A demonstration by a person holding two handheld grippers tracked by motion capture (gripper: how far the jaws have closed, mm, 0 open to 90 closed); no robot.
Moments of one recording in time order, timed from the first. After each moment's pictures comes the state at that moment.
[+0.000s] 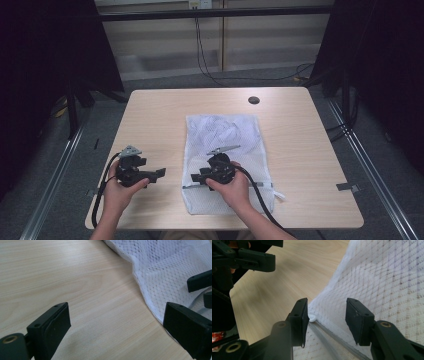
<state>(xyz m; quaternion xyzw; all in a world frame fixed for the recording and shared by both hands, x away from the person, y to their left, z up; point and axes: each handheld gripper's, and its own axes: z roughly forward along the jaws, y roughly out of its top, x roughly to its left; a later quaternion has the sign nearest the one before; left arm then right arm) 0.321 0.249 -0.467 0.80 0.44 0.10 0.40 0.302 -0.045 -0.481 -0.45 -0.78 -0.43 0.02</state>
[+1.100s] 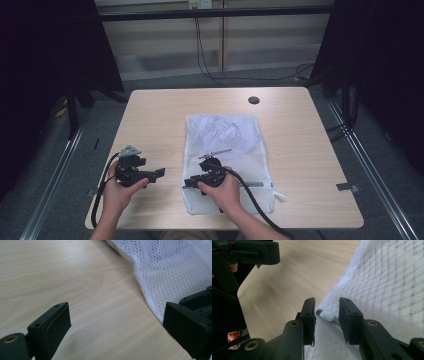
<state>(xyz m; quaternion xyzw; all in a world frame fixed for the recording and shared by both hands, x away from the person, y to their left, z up) 0.321 0.251 -0.467 0.79 0.45 0.09 0.40 0.299 -0.021 -0.493 -0.48 -0.77 -0.42 0.08</state>
